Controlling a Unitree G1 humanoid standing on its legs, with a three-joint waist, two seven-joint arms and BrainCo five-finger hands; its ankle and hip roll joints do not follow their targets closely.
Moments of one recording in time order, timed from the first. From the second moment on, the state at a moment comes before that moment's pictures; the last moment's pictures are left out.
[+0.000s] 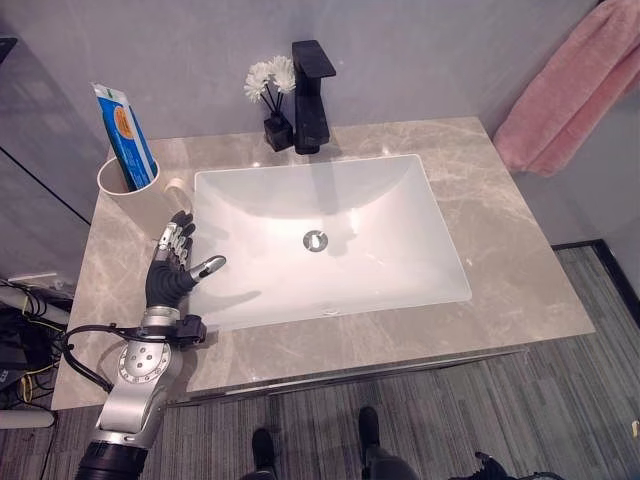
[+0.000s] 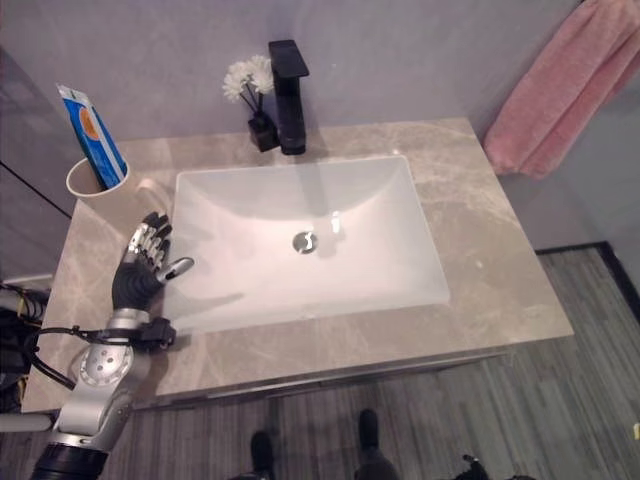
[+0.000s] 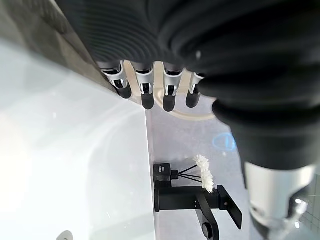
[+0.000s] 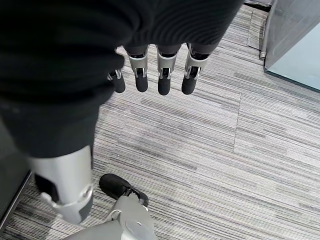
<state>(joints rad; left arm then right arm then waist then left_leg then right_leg) -0.02 0.51 -0.02 -0.09 -0.42 -0.16 0.16 0.07 -0.37 0.25 1.14 -0.13 0.02 -0.15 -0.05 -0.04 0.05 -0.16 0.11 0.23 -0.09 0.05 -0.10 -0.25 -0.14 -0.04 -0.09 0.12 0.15</state>
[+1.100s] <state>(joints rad) -0.03 0.51 -0.07 -0.09 -0.37 -0.13 0.16 0.04 -0.37 0.25 1.15 -0.12 0.02 -0.15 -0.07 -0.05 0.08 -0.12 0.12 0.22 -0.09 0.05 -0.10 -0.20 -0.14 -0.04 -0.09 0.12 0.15</state>
